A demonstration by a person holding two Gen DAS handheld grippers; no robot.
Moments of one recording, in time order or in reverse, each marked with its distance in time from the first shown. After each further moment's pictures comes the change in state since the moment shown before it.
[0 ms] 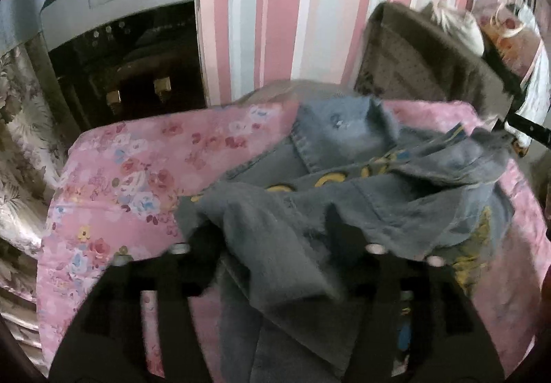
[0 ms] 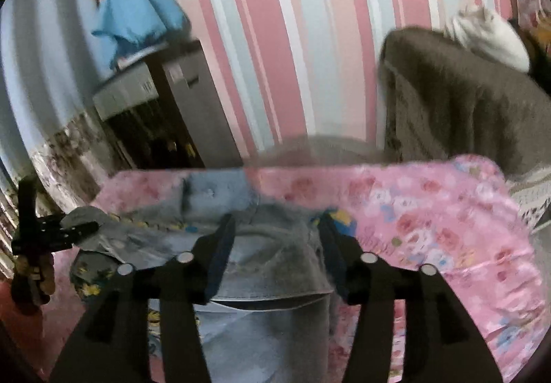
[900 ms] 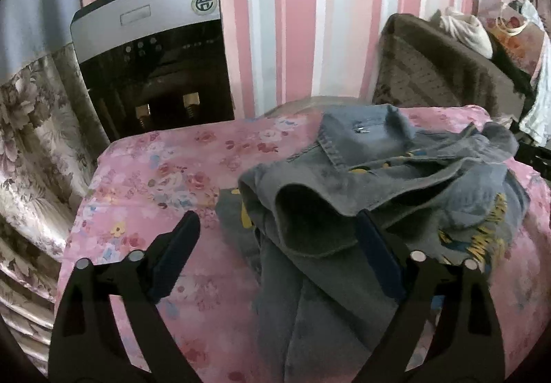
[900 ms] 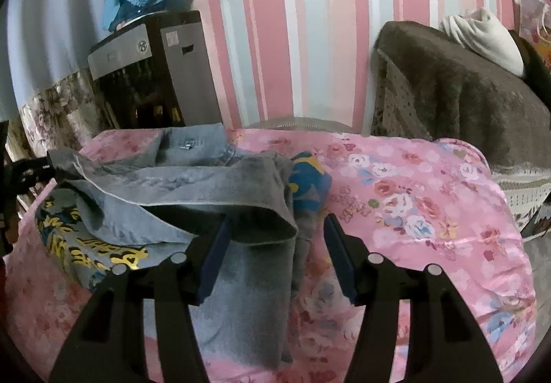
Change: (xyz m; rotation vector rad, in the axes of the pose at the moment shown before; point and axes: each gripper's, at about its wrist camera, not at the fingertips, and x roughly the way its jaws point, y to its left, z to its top) left arm -0.012 0.010 -0.024 0.028 -0.064 0.083; right arm 0.016 -0.016 -0.058 -0.100 0.065 -0.071
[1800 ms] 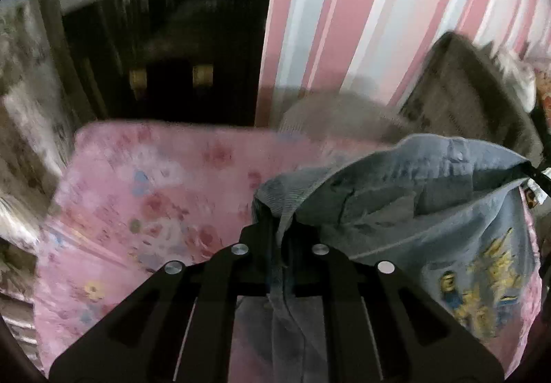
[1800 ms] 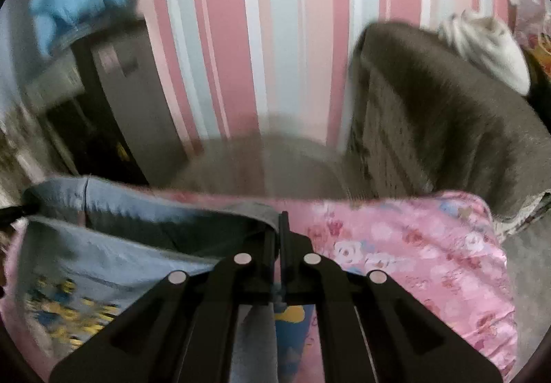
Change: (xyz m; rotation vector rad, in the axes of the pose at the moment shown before) left arm 0.119 0.066 0.075 -0.220 0.187 -0.033; right arm 0.114 -0.007 0.129 0.068 0.096 -0.164
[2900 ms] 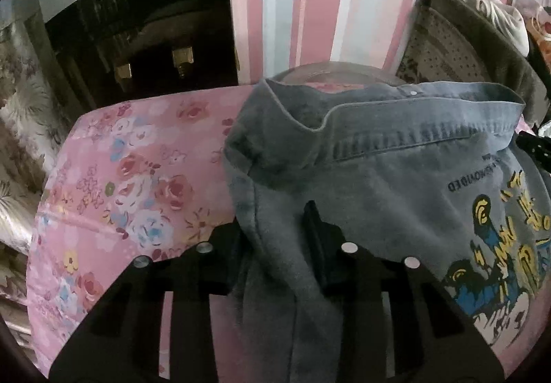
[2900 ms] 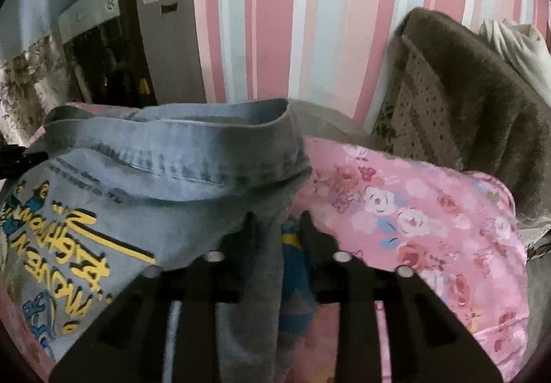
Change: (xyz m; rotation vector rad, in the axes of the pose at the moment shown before) left arm 0.012 -0.029 -0.059 0.144 -0.013 0.043; right arm 0.015 0.004 -0.071 -0.169 0.022 0.091
